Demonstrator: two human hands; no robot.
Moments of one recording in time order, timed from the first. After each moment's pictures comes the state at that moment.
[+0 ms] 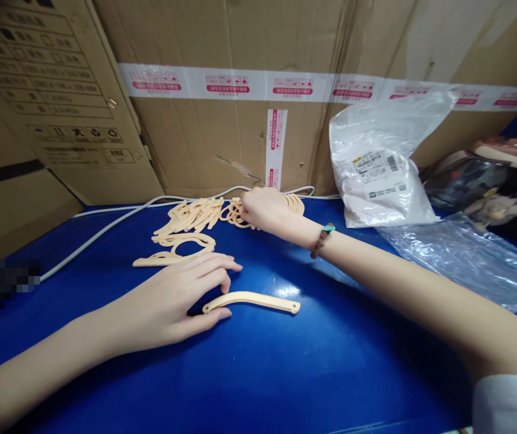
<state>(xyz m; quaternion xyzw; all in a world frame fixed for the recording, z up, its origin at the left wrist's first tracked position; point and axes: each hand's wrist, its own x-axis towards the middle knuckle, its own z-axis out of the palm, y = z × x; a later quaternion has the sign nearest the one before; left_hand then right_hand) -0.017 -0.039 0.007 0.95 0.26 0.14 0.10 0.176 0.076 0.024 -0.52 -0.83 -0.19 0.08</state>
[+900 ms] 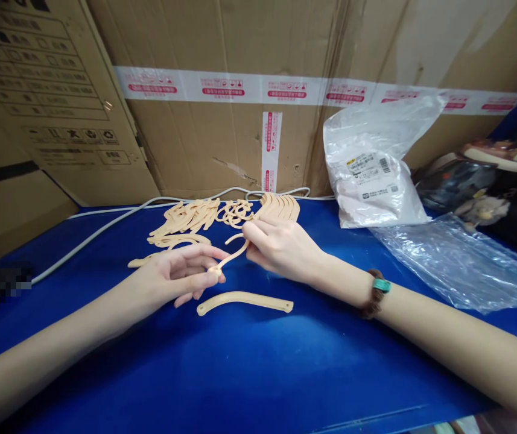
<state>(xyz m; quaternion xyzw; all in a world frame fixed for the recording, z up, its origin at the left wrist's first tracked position) -0.007 -0.036 0.010 0.67 0.39 0.28 0.56 0.217 -0.006 0.009 -0.31 -0.90 -0.19 0.25</state>
